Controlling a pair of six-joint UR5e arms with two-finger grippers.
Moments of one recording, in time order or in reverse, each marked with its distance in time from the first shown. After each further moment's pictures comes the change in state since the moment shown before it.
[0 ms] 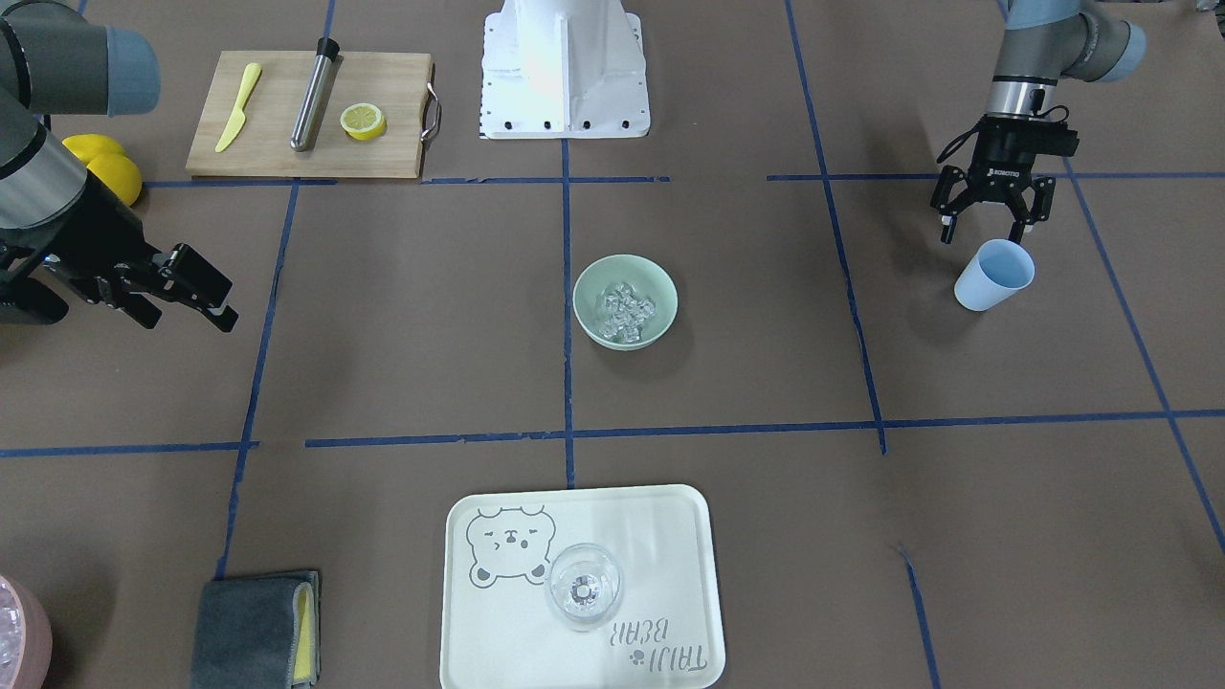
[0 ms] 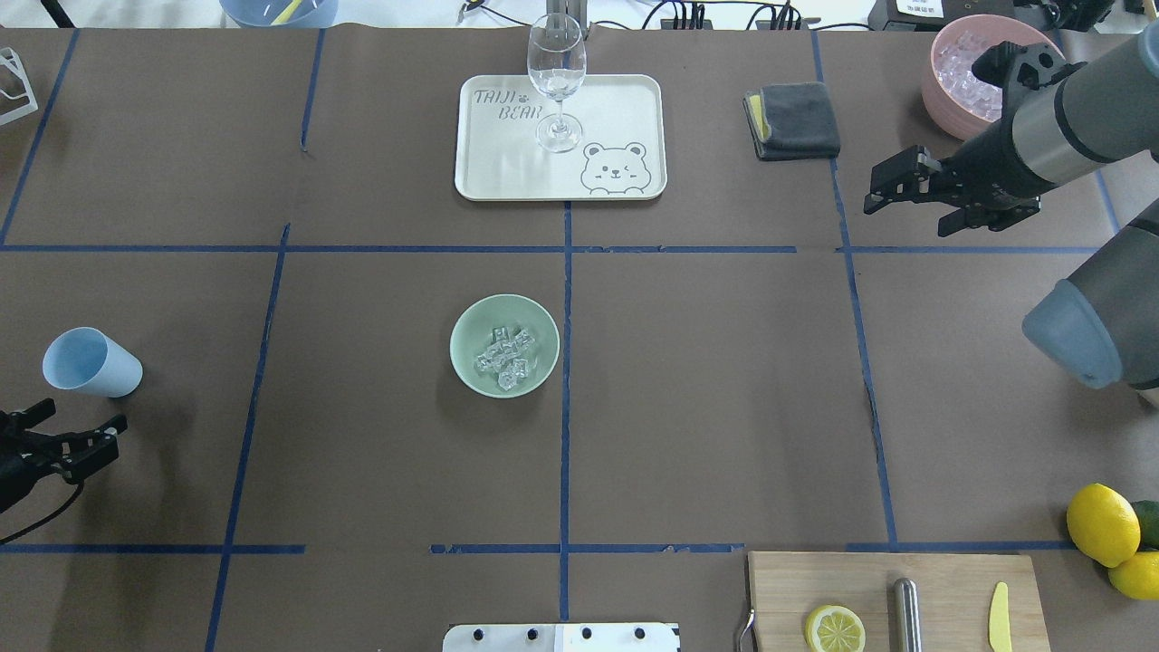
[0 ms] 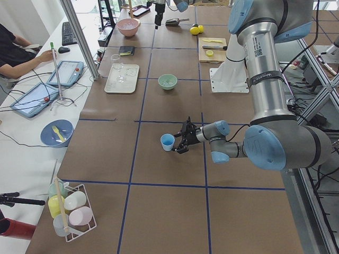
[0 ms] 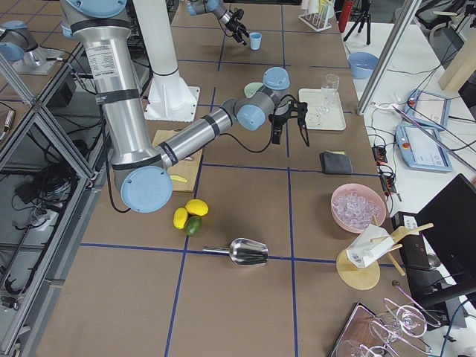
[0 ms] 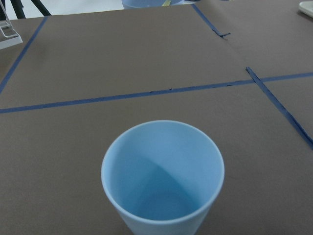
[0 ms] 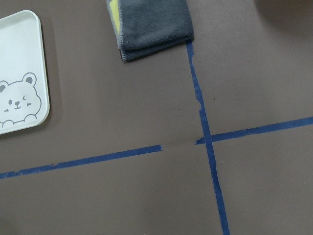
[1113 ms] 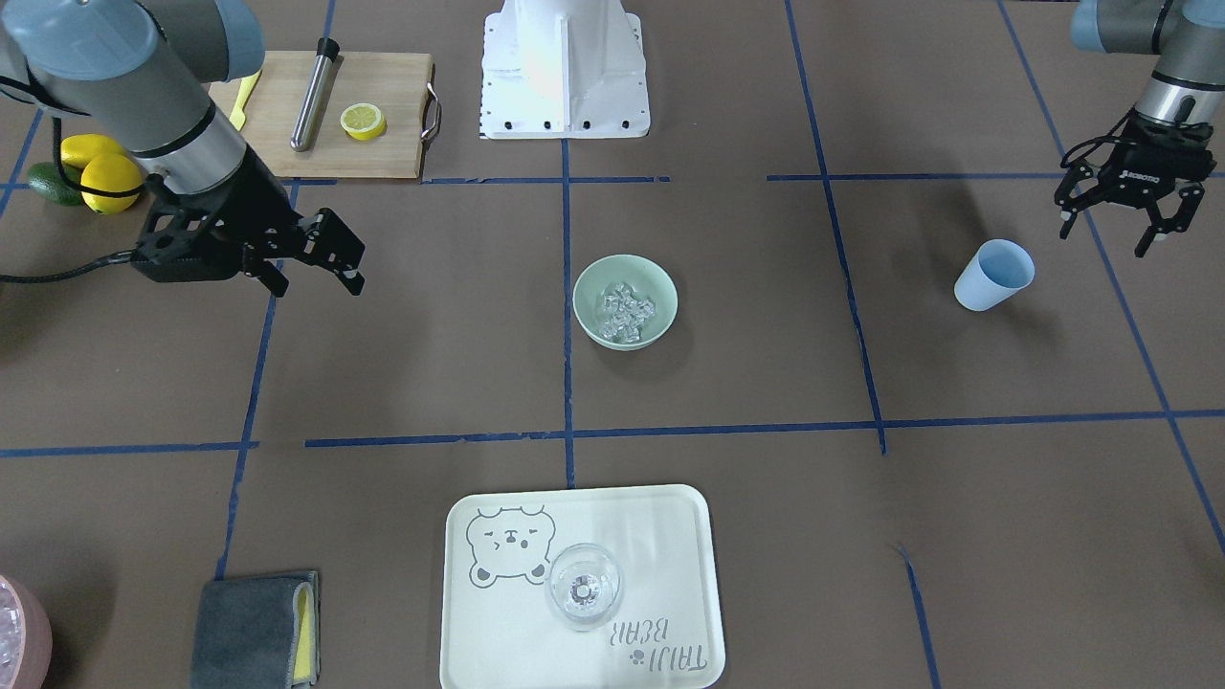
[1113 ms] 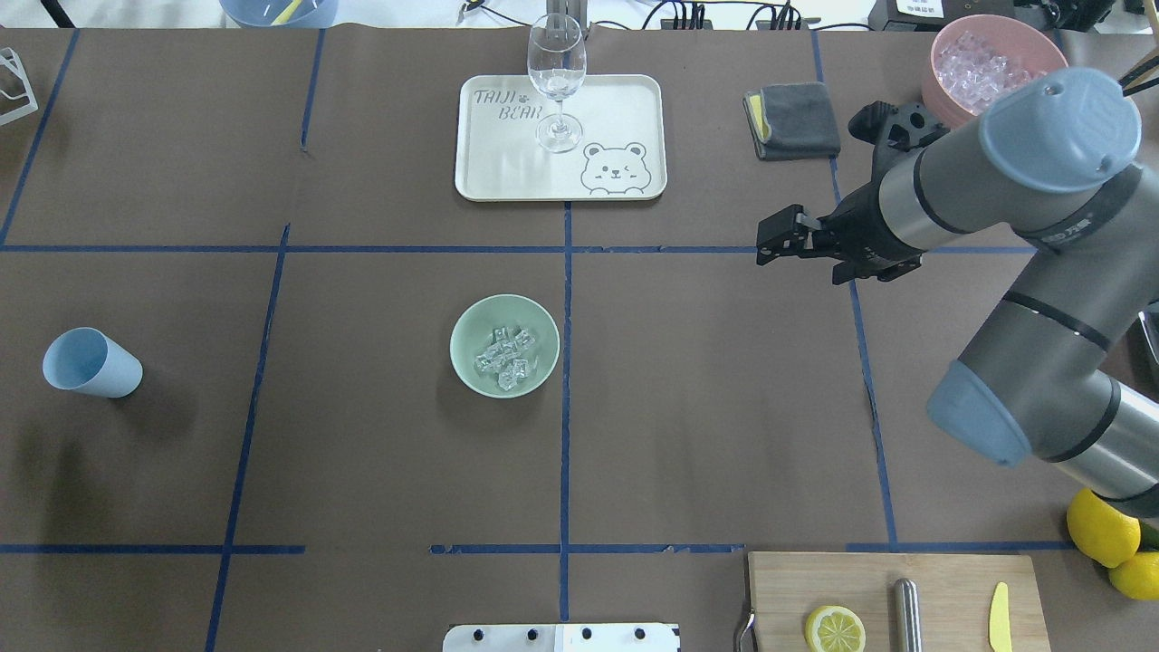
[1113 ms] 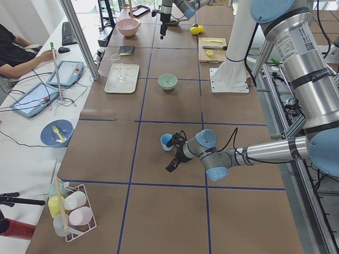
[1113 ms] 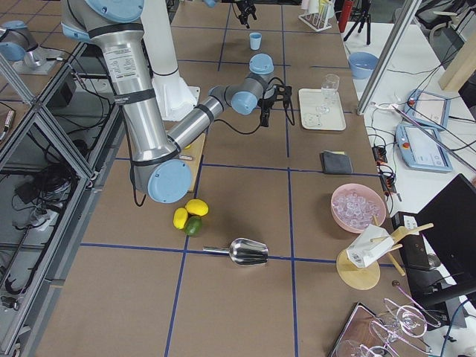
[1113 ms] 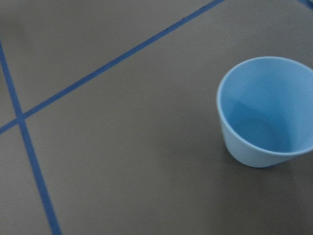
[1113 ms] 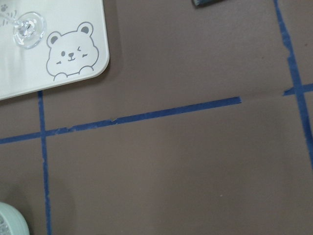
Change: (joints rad) left arm -0.696 -0.045 0.085 0.084 -0.777 0.682; right arm -0.232 0.087 0.056 -0.012 -0.160 0.161
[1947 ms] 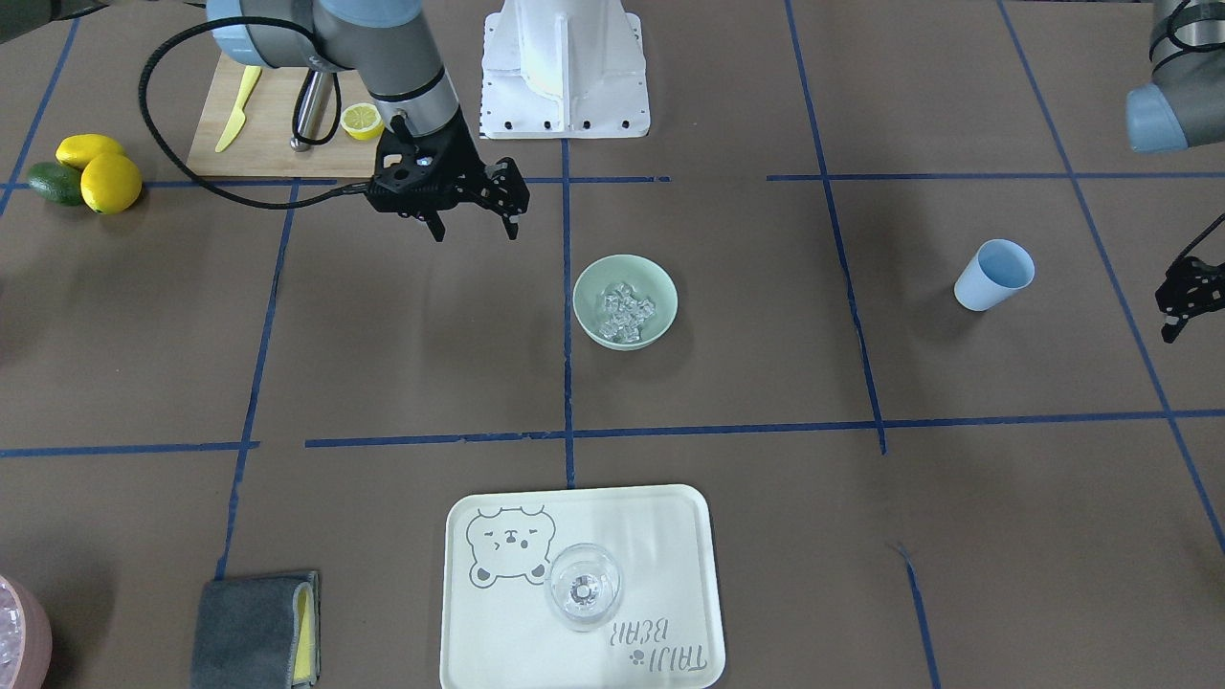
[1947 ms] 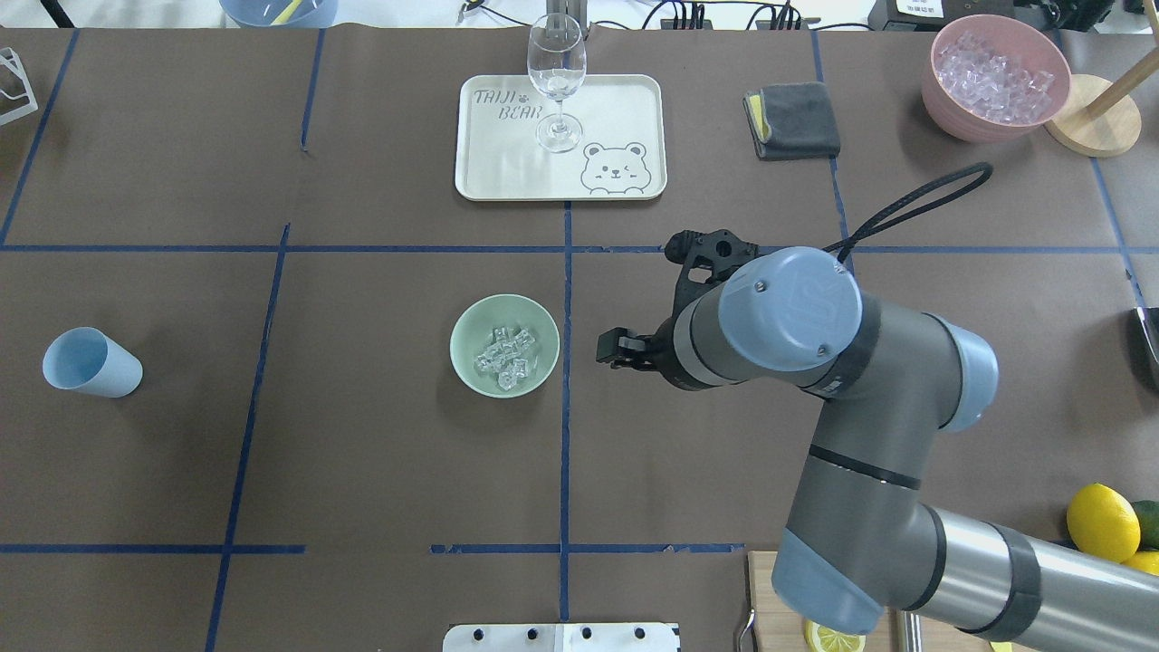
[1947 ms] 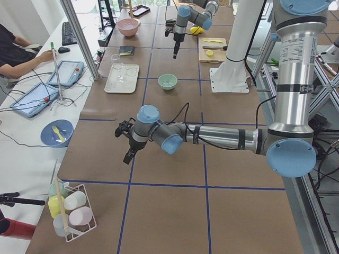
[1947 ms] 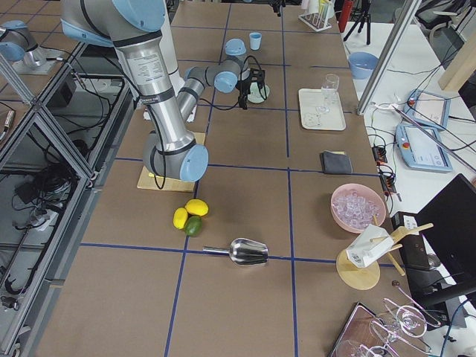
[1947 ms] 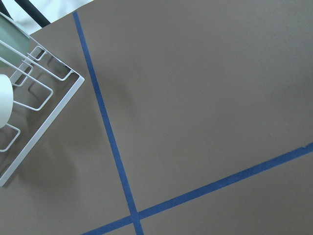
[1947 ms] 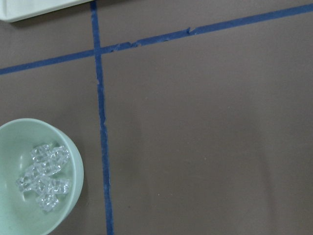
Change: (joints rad) left arm -0.373 -0.405 0.017 0.696 -0.300 0.215; right arm -0.326 0.205 -0.038 -0.161 -0.297 0.148
